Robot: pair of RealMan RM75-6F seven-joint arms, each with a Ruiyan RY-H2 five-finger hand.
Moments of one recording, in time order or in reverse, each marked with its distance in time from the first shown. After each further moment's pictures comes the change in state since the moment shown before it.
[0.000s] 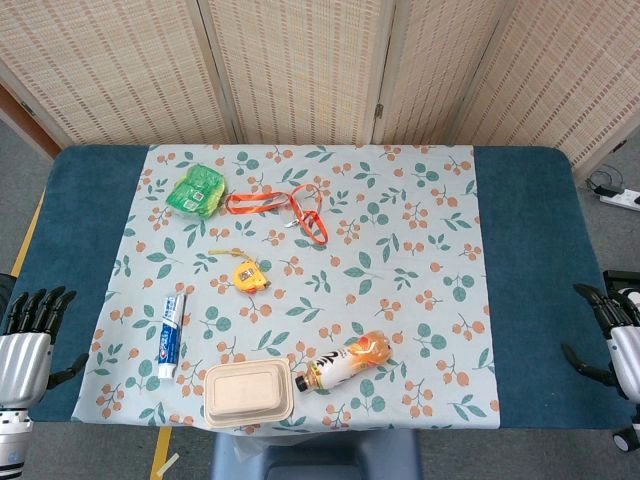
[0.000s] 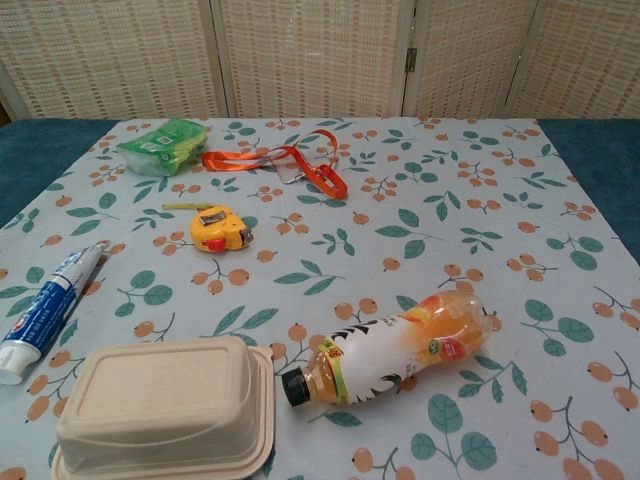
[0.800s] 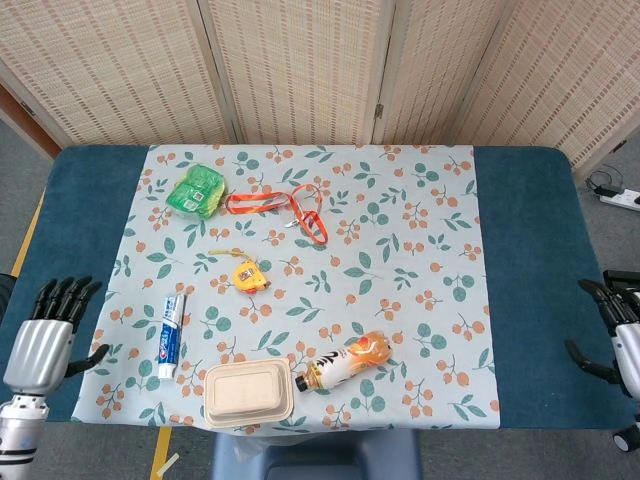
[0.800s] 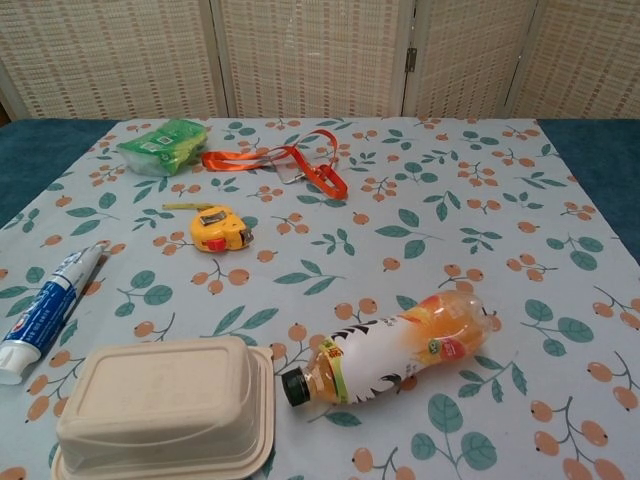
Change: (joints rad) left arm -0.074 0.005 -0.031 0.010 0.053 -0.089 -0.068; right arm -0.003 0.014 0.010 -0.016 -0.003 0.029 -0.014
